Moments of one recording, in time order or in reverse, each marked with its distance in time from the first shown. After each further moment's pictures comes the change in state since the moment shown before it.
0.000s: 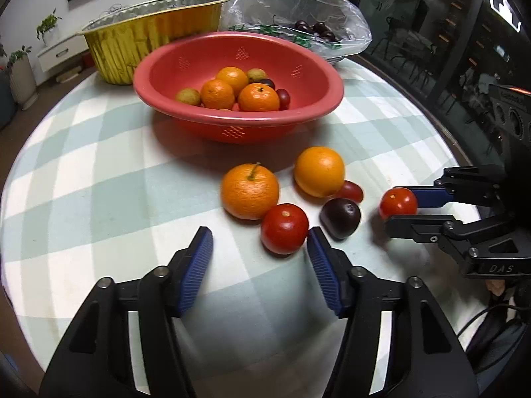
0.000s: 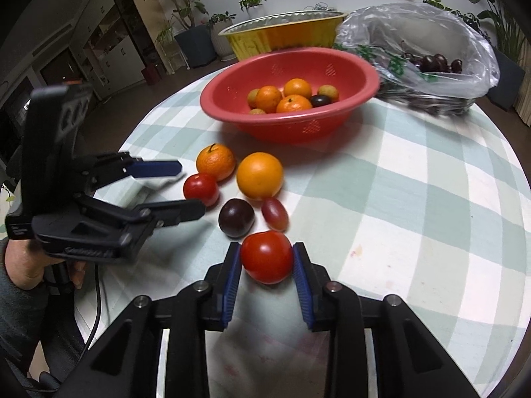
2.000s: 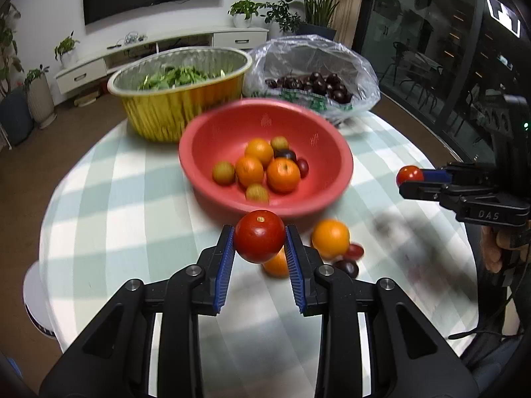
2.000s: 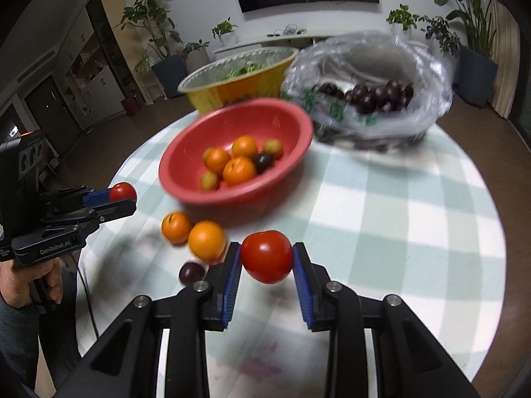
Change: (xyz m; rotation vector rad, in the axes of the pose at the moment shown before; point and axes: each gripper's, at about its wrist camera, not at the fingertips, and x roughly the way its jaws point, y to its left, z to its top) left arm -0.059 0.015 0.044 0.001 -0.139 0.074; right arm -0.040 -0.041 0.041 0.071 -0.112 -0.078
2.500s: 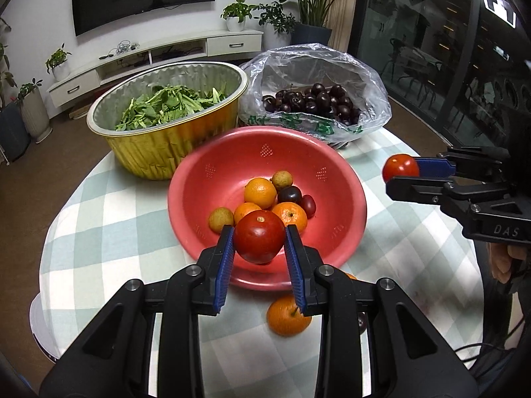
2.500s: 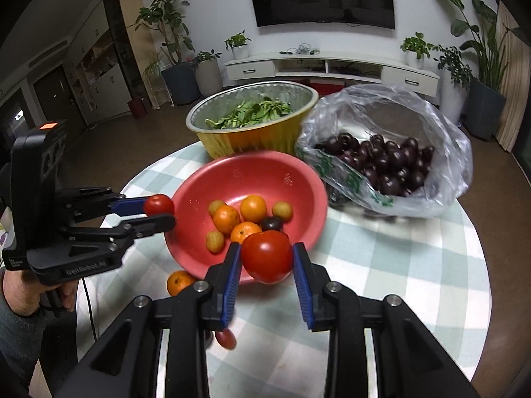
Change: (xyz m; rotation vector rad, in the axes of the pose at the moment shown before) left arm 0.034 -0.001 0.050 0.035 0.002 0.002; right arm 0.010 0.020 0.065 -0.091 -0.053 -0.006
